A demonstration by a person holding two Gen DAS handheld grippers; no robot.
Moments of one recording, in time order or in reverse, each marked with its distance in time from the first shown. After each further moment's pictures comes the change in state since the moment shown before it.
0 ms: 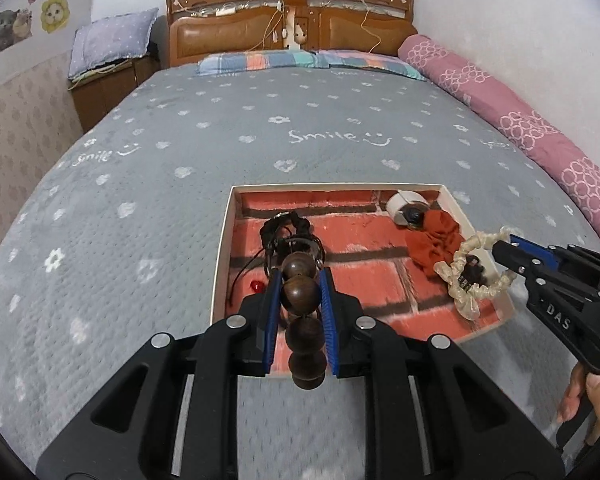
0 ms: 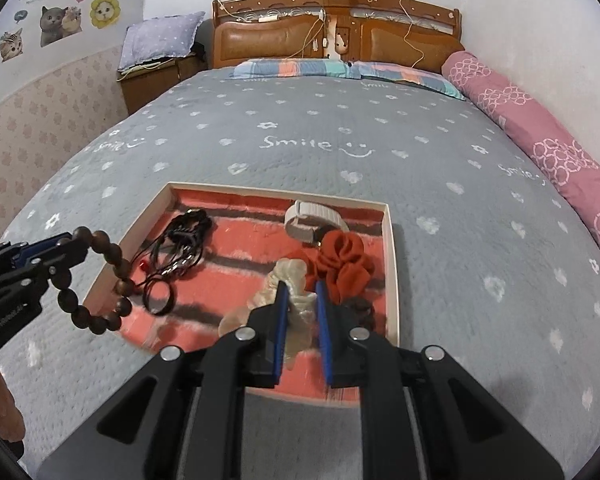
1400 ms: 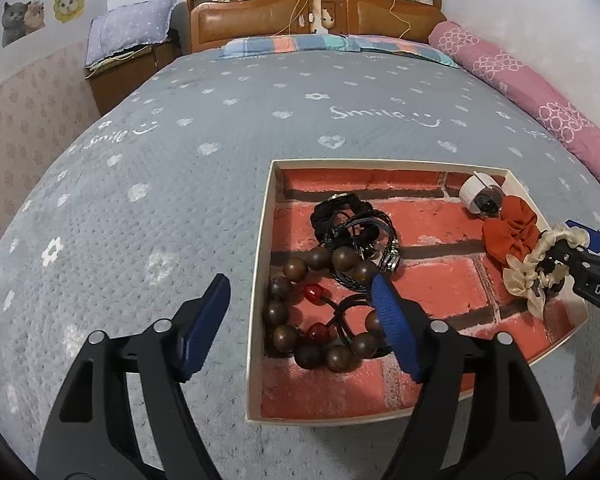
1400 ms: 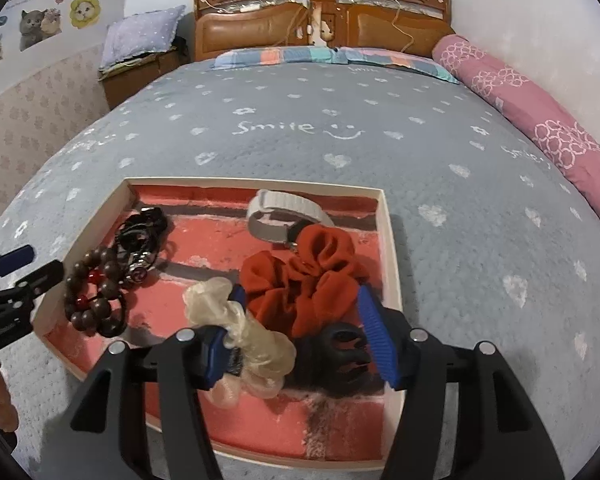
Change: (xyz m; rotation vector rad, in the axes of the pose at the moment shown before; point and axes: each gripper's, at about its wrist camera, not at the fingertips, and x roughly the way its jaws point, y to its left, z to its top) left arm 0.061 0.037 -0.015 -0.014 0.025 0.100; right arm 0.058 -0.020 -0.002 0.043 0.029 -0.033
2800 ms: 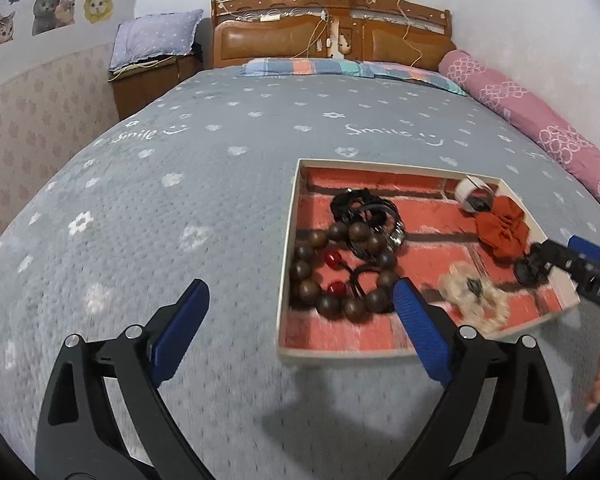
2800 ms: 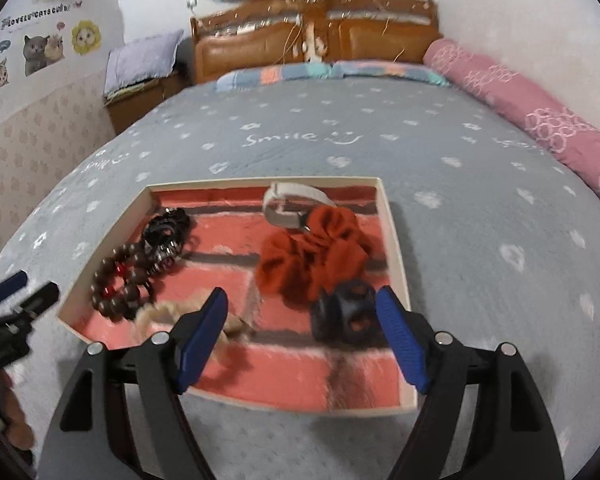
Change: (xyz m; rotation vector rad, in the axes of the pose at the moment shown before) left arm -0.047 0.016 -0.047 -0.056 -0.103 0.013; right arm -0.035 0.004 -0.048 0.061 -0.103 0.038
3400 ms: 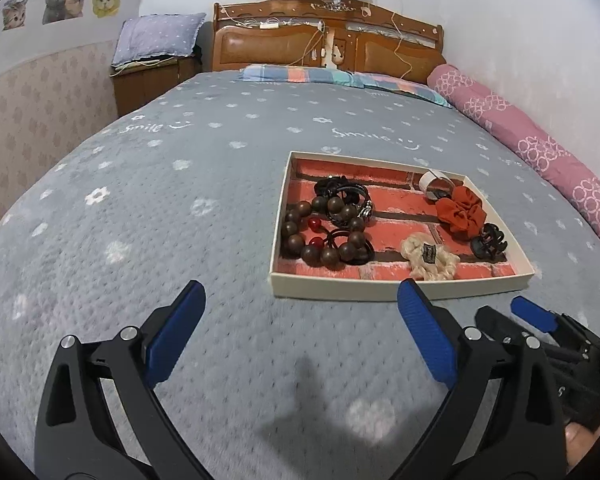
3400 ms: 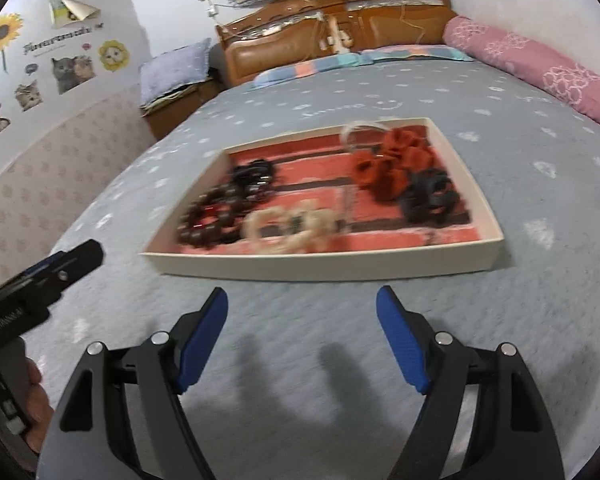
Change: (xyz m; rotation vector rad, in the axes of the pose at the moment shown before) left arm -0.067 0.007 -0.036 -0.044 -0.027 -0.046; right arm -0.044 0.048 -0.070 0.084 0.022 0.190
